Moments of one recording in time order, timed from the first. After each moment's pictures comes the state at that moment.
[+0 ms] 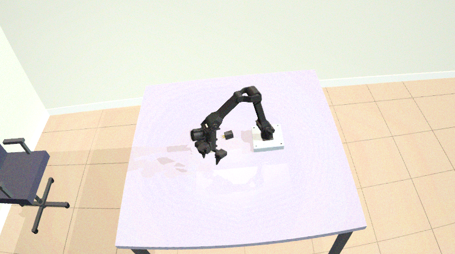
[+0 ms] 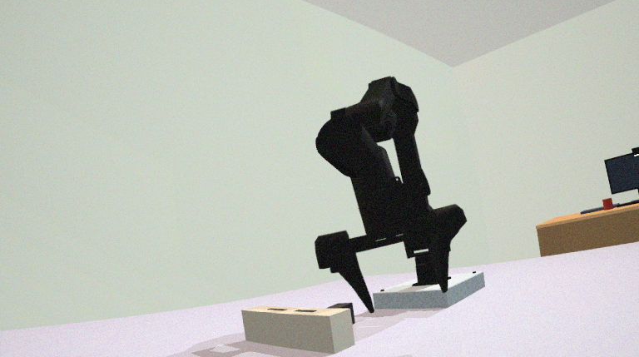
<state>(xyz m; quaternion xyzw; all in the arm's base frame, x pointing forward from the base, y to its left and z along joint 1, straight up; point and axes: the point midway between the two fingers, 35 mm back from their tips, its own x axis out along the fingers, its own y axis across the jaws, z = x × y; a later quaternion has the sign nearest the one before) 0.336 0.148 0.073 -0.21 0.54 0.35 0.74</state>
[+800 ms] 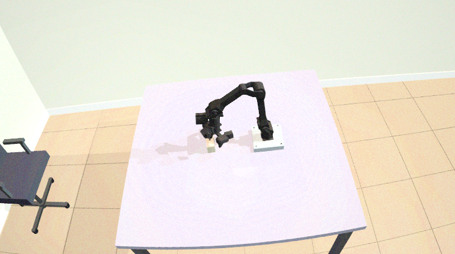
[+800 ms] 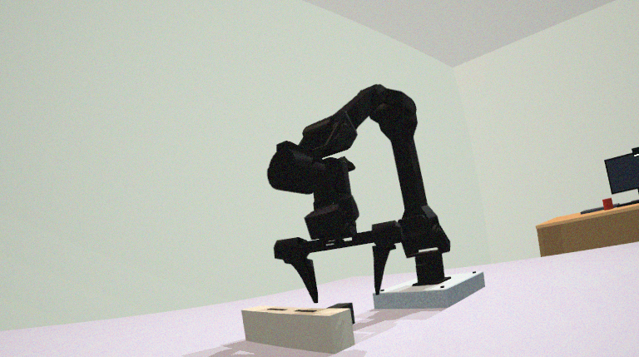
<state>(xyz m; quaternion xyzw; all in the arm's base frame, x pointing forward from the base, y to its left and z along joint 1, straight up) 0.302 0.023 0.071 -0.16 0.63 0.20 0.73</state>
